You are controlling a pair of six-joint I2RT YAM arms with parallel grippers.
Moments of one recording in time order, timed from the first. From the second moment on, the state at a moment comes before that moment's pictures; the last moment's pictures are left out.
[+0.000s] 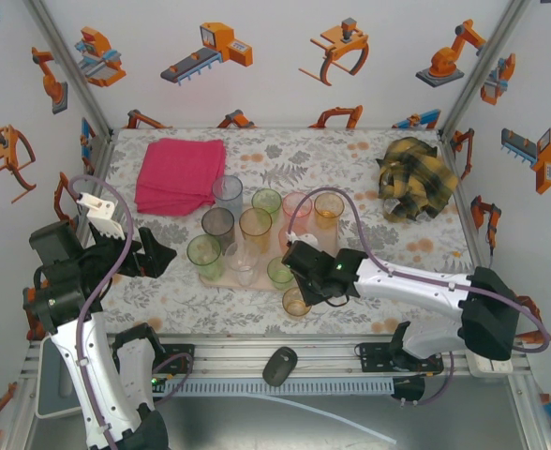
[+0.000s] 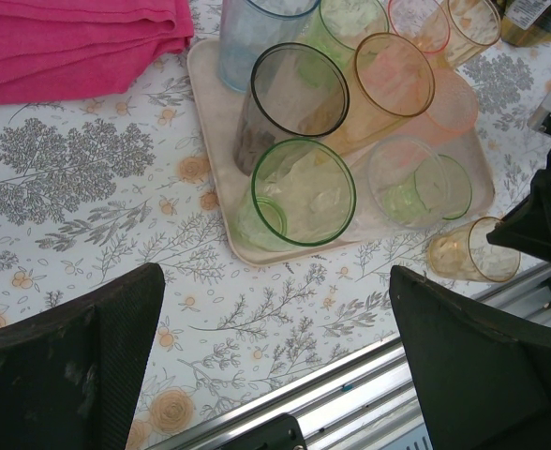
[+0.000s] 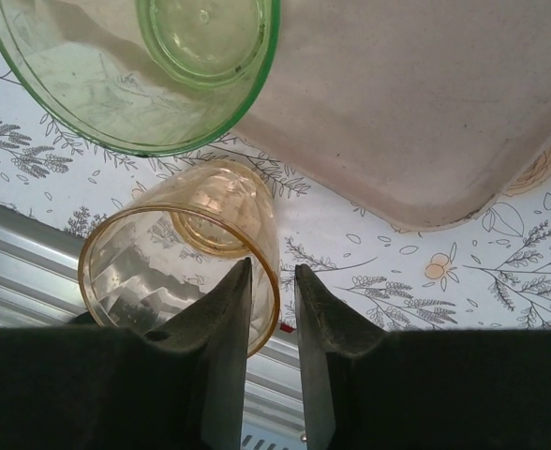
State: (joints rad) left arm 0.35 0.64 1.01 -1.07 0.77 0.22; right arm 1.09 1.33 0.87 -0.71 0.15 0.61
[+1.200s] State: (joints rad) left arm 0.35 0.63 1.01 -1.07 0.76 0.22; right arm 1.10 1.34 0.87 -0.72 0.18 0.59
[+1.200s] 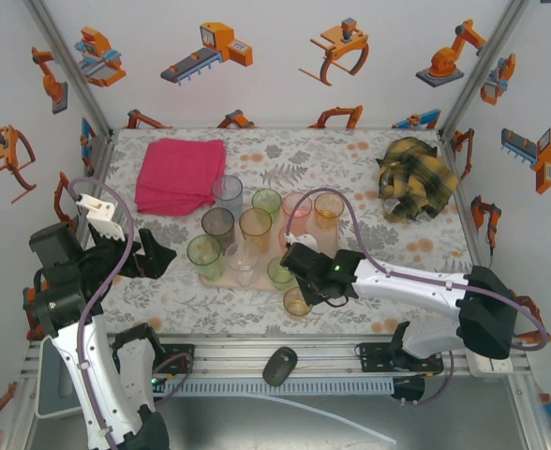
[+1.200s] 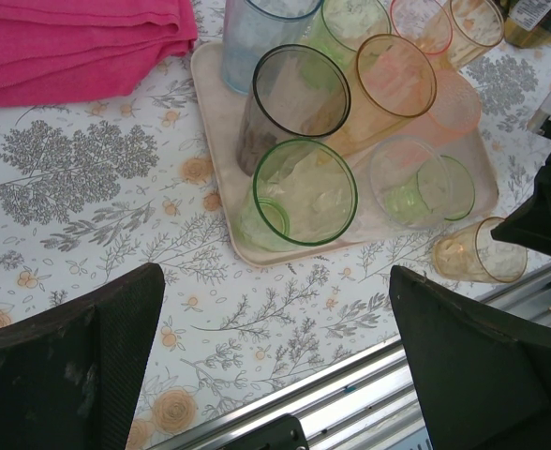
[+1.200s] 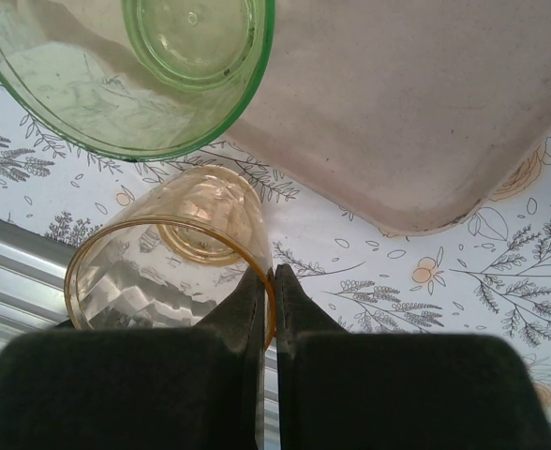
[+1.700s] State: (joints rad) left arm 0.35 0.62 1.01 -1.07 0.76 0.22; right arm 1.10 1.26 0.87 -0.77 0.20 0.59
